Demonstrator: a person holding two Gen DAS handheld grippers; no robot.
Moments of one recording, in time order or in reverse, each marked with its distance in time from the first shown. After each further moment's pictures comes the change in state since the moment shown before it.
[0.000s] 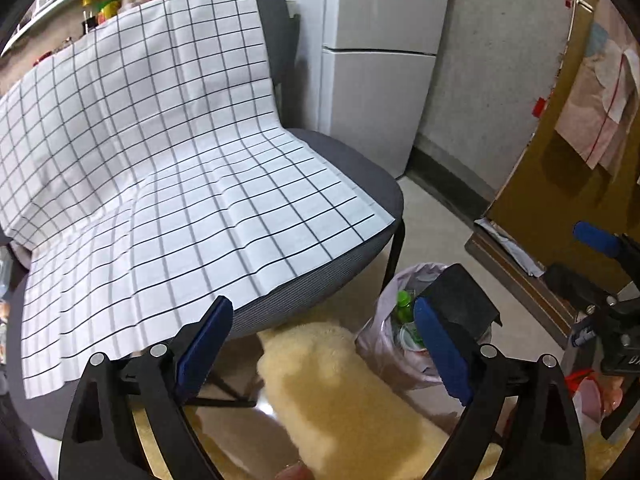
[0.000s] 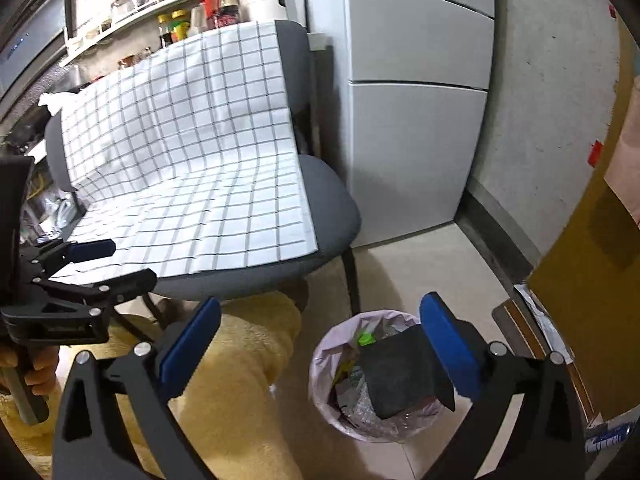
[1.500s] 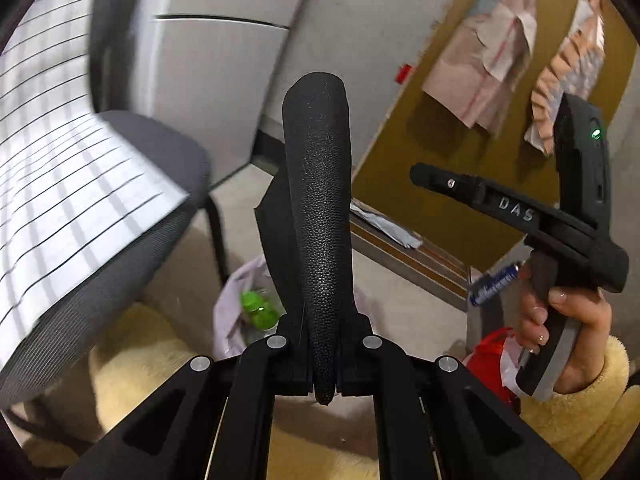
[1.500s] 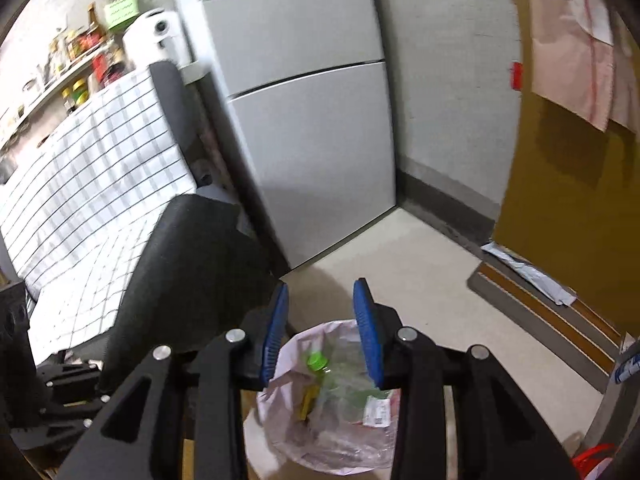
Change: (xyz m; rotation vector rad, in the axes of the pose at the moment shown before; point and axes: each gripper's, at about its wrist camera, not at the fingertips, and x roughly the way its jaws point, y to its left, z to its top) left arm 0.101 -0.096 -0.024 0.174 0.010 -0.549; right arm 0.043 -0.116 -0.048 0.317 -0.118 -0.172
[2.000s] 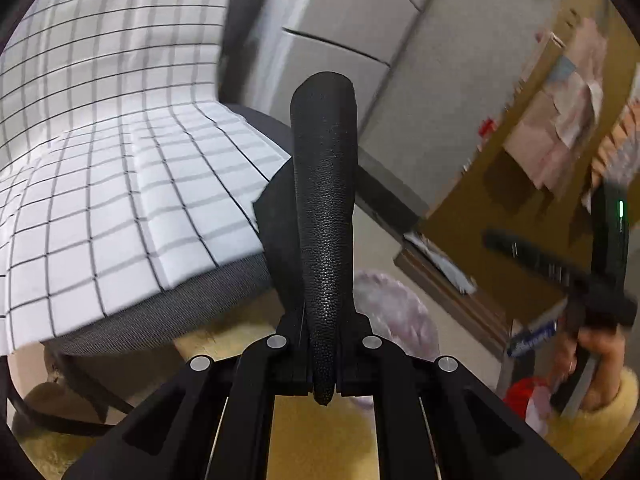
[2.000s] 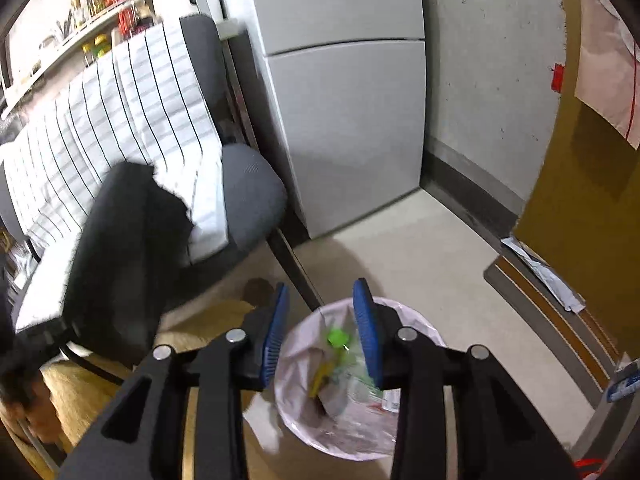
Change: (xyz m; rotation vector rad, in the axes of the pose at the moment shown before) left arm -0.070 0.075 -0.036 -0.192 -0.107 0.202; right arm 0.024 0.050 -0.011 -0.108 0.108 0.065
